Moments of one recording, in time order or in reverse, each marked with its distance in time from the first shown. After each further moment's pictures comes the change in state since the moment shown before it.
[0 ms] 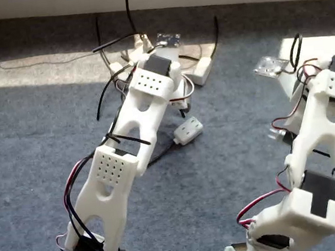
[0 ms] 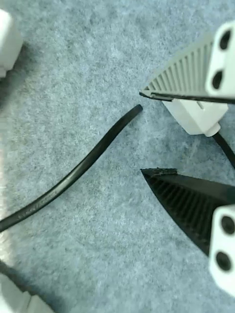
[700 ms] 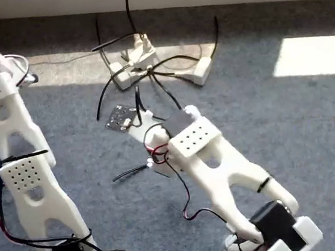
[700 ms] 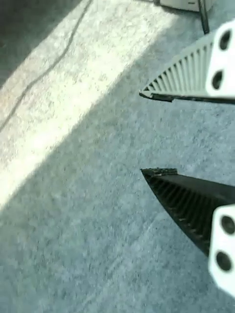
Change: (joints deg) left arm -48.8 0.3 -20.8 6.6 0.2; right arm -58.5 -8.6 26.3 -26.1 -42.9
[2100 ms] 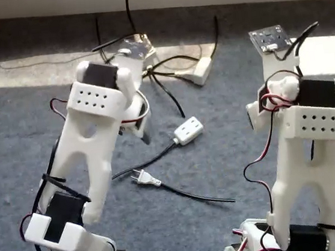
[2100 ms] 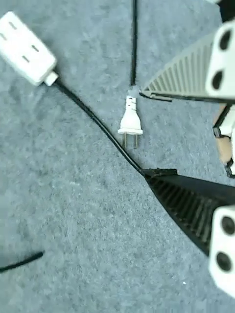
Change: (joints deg) left arm 42.2 -55.3 77.9 0.6 -23.4; right arm 44.8 -14.8 -19.3 25.7 -9.2
